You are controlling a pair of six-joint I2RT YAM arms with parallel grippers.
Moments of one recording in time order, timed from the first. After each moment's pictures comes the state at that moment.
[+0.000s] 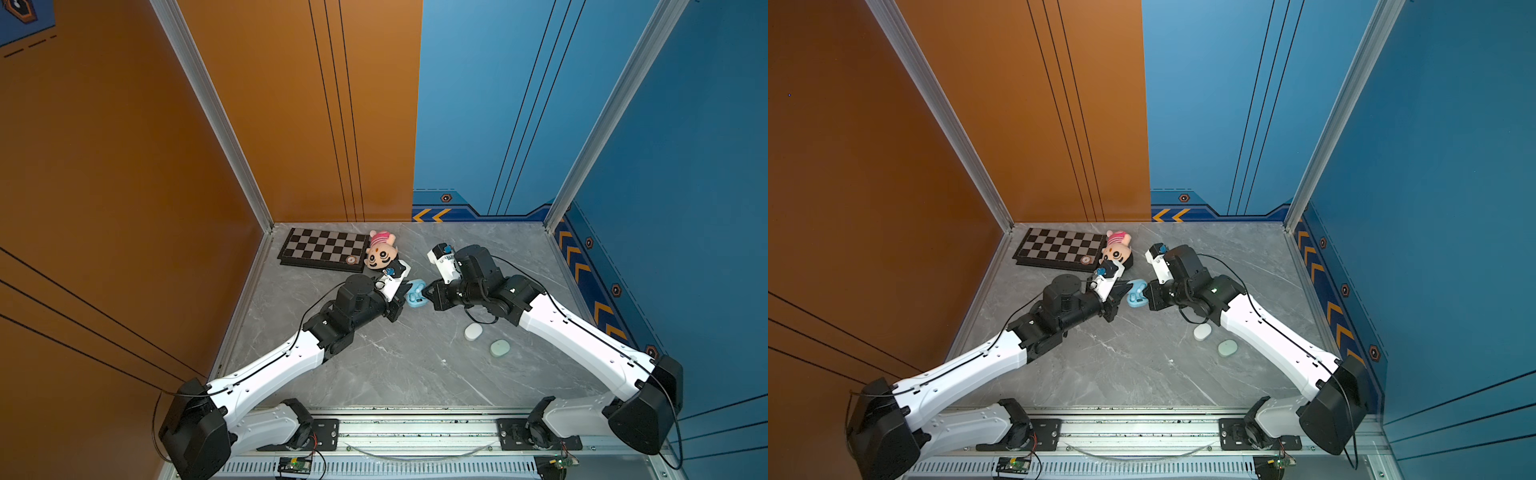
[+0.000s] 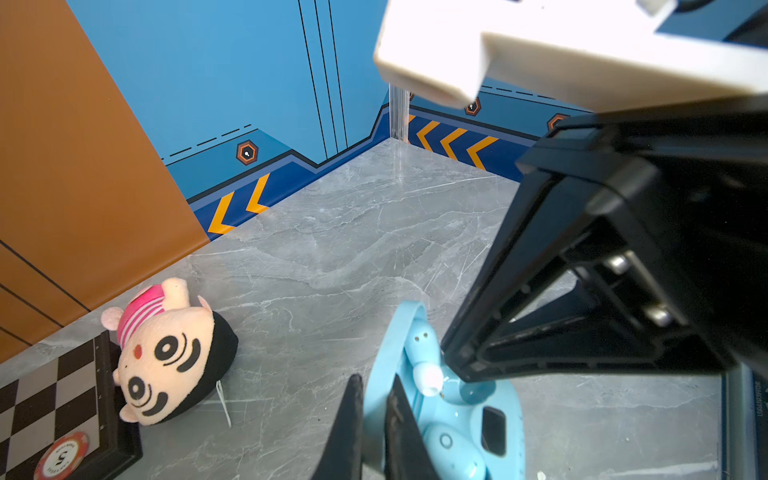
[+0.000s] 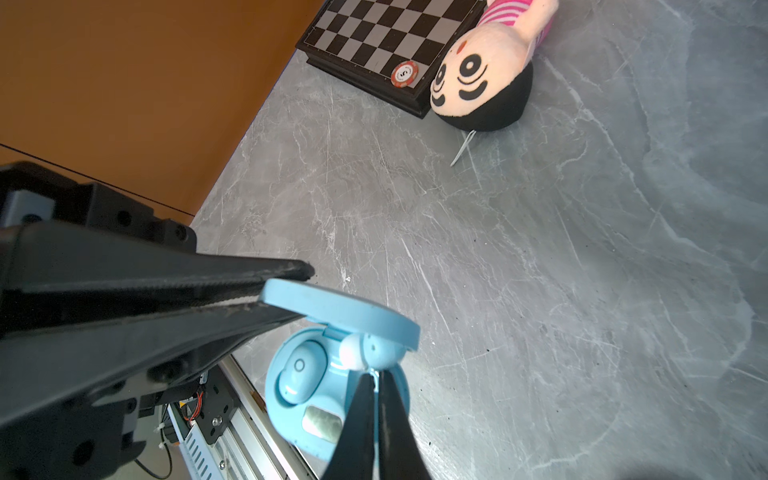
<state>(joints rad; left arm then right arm) -0.73 1.16 0.81 0.08 0.08 0.06 0.69 1.36 1.25 -0.60 -0.24 0.36</state>
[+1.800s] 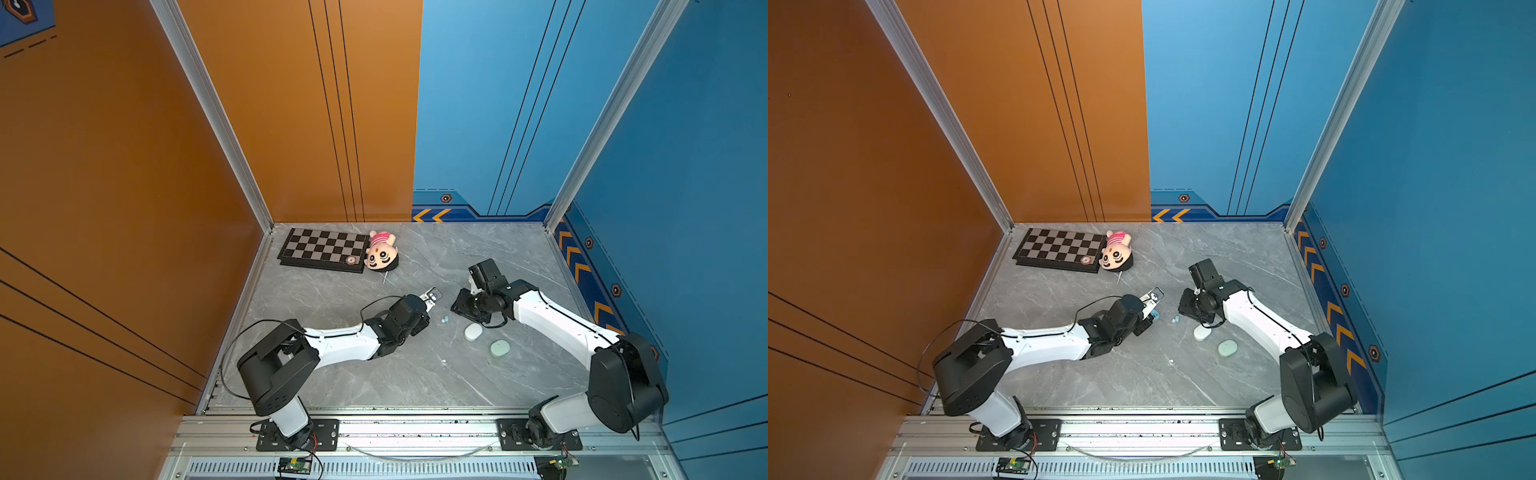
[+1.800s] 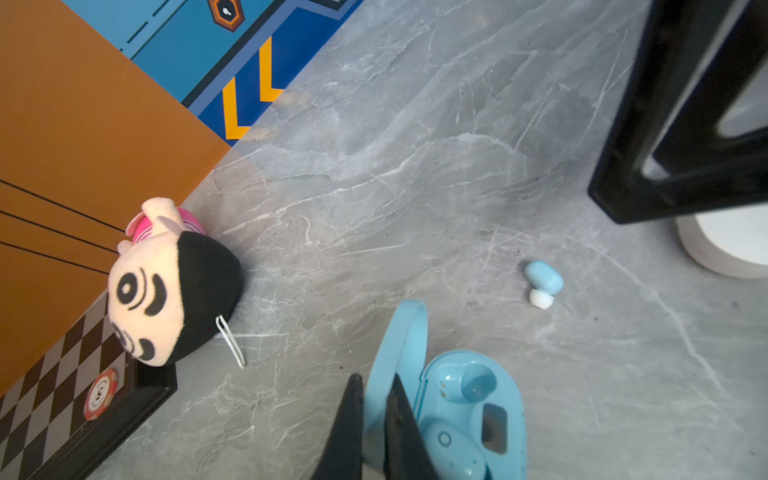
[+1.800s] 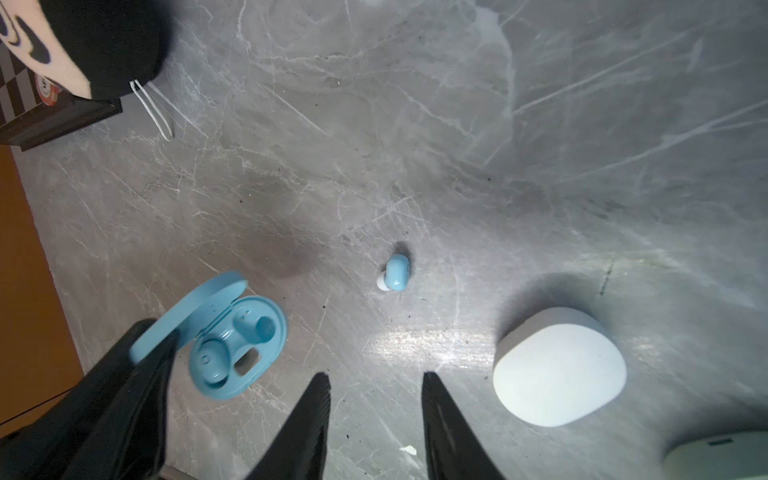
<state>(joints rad) -0.90 1.59 0.84 0.21 -0.38 0.21 0.44 1.49 1.01 -0.63 -0.19 0.75</state>
